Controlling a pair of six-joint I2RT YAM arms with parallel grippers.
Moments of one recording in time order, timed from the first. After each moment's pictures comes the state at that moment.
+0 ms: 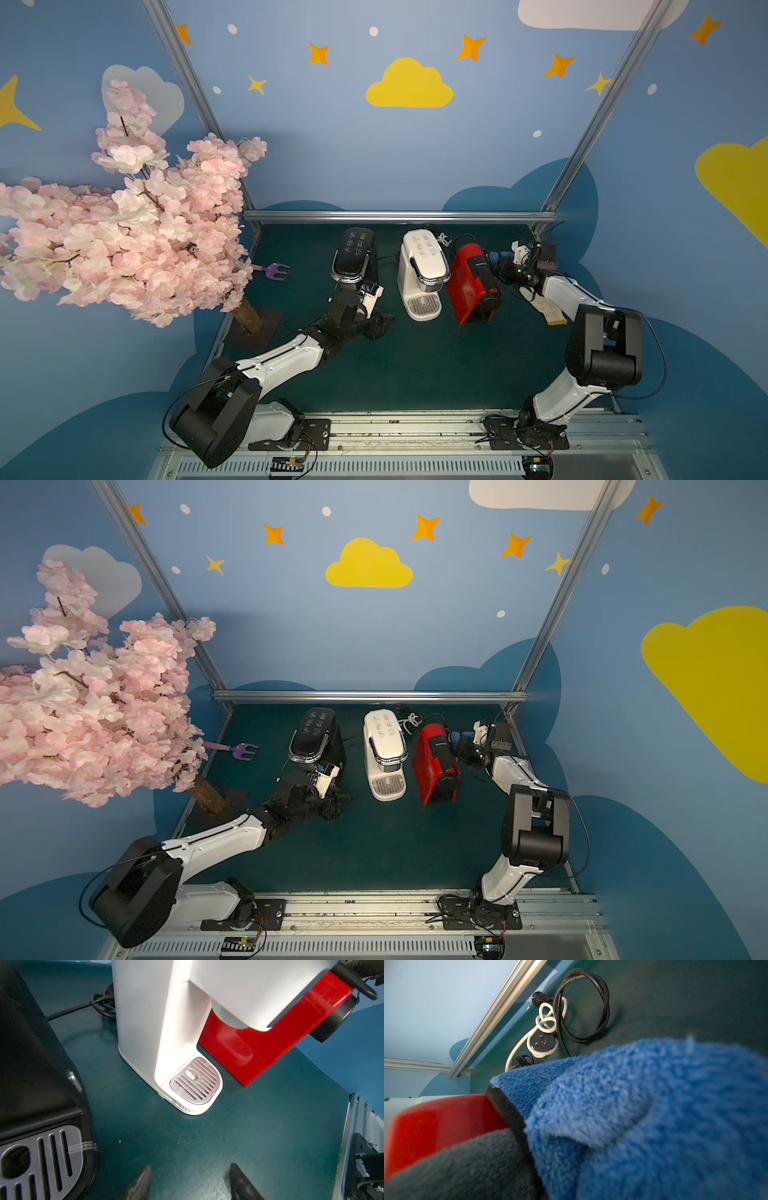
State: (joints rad) left arm -0.57 1.30 0.55 0.19 0.28 -0.21; right arm -0.08 1.69 1.06 -0.18 -0.56 0.47
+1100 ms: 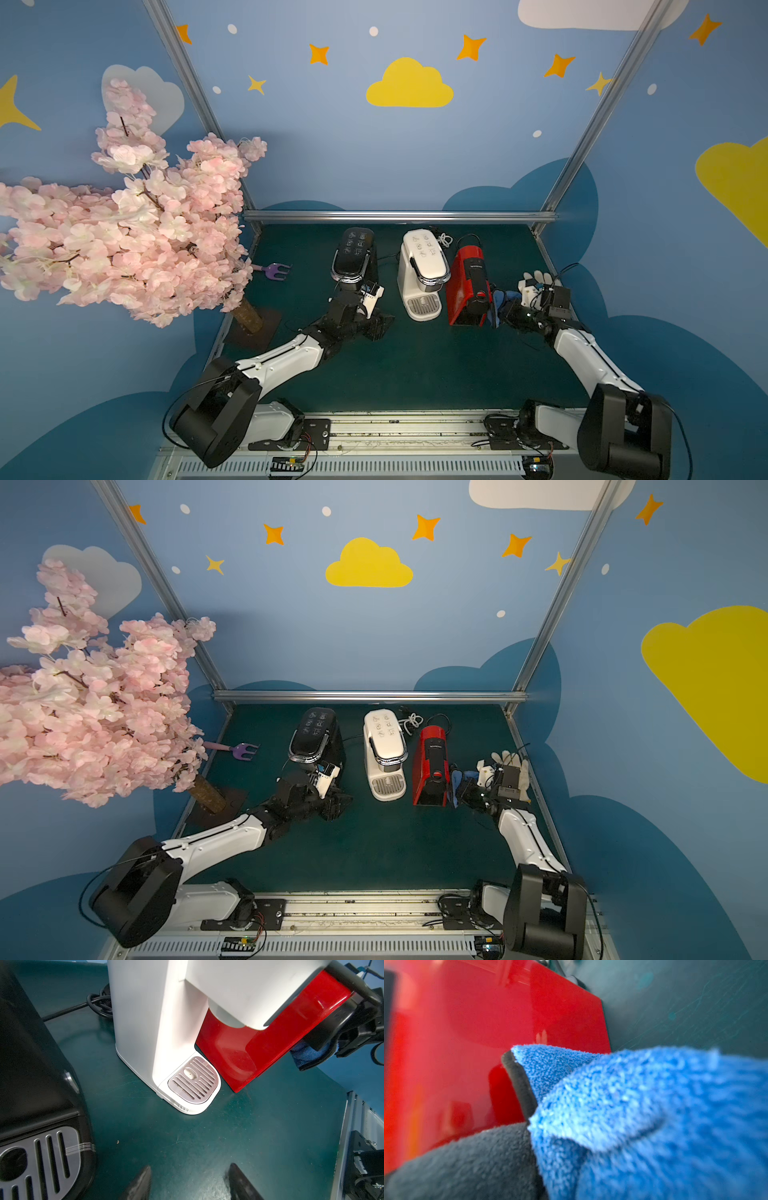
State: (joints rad) left arm -0.57 1.30 0.55 0.19 0.28 -0.21; right arm -0.12 1.14 0.62 -0.32 -0.61 0.47
